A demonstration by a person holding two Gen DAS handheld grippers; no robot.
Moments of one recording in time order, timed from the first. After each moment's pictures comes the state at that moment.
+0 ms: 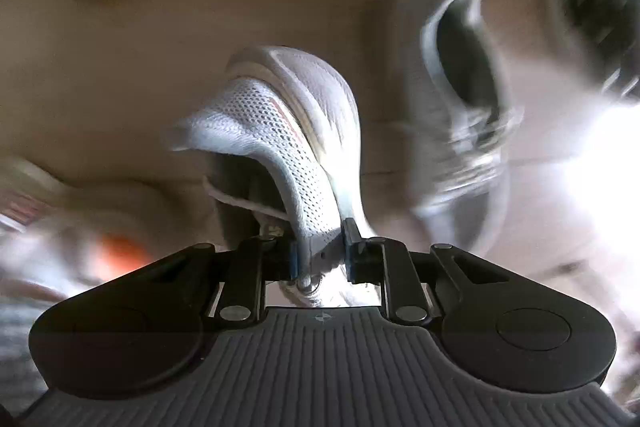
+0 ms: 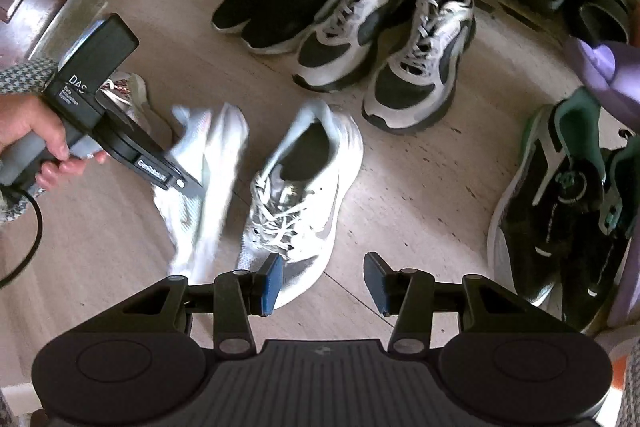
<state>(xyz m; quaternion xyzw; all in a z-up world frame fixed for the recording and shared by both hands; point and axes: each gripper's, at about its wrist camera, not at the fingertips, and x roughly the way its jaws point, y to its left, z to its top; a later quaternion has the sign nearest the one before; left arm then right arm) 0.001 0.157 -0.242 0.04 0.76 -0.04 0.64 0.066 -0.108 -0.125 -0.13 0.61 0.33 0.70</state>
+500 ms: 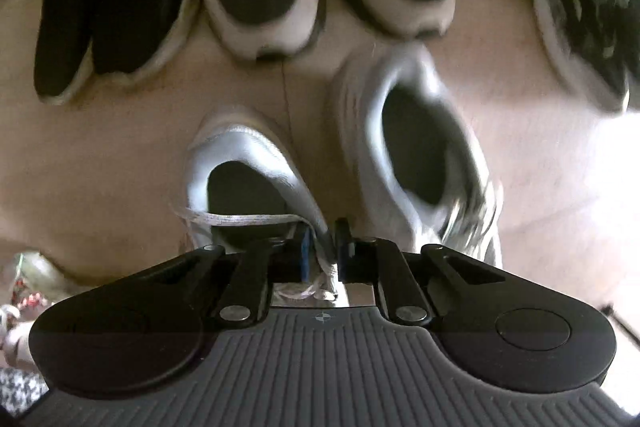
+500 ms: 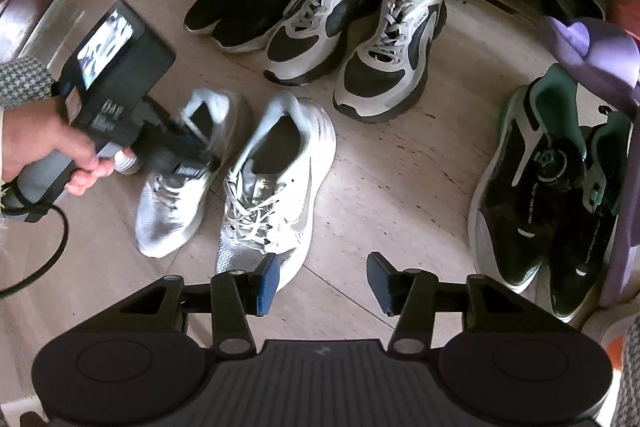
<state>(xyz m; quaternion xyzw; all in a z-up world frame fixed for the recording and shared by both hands) 0.047 0.103 -0.250 0.04 0.68 -0.07 0.73 0.071 -0.123 -0.130 -0.13 0.62 0.29 0.71</state>
